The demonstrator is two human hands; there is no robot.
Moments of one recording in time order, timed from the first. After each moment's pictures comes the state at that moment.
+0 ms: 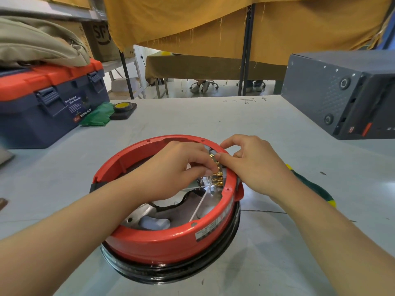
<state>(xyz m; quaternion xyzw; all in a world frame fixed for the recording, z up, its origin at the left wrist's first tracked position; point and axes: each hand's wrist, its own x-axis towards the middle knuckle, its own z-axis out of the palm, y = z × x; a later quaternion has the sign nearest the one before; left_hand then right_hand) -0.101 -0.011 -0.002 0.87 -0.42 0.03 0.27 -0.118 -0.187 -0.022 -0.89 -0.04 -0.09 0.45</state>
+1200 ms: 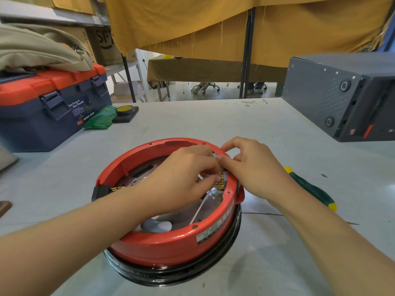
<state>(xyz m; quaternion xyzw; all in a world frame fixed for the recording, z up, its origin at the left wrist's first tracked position) -0.111 -0.021 -0.007 0.85 -0.45 0.13 0.22 -0.118 -0.186 -0.024 -0.89 -0.04 -0.13 0.44</state>
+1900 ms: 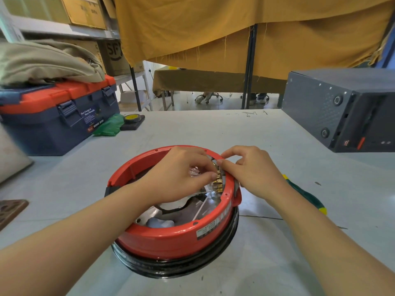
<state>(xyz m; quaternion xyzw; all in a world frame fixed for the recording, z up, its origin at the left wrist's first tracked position) -0.109 -0.014 0.001 0.86 -0.42 0.12 0.28 -0.117 -0.193 -0.023 -0.90 -0.05 -0.15 0.42</state>
